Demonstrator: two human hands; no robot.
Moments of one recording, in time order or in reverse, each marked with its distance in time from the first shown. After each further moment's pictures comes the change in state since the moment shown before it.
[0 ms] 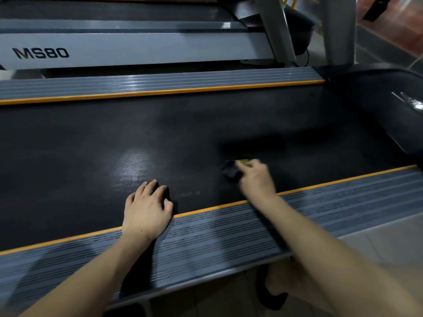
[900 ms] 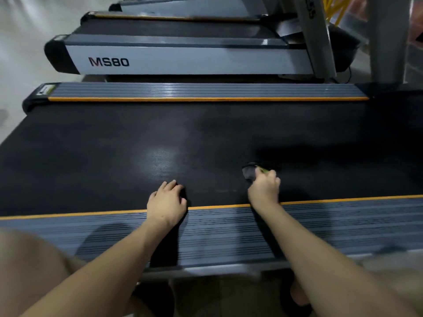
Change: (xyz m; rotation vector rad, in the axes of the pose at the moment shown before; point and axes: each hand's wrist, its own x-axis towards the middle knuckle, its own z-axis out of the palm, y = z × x) left_hand -0.021 -0.055 -0.024 -0.042 -0.121 -0.134; right_hand -0.026 -0.102 0.013 0.045 -0.062 0.210
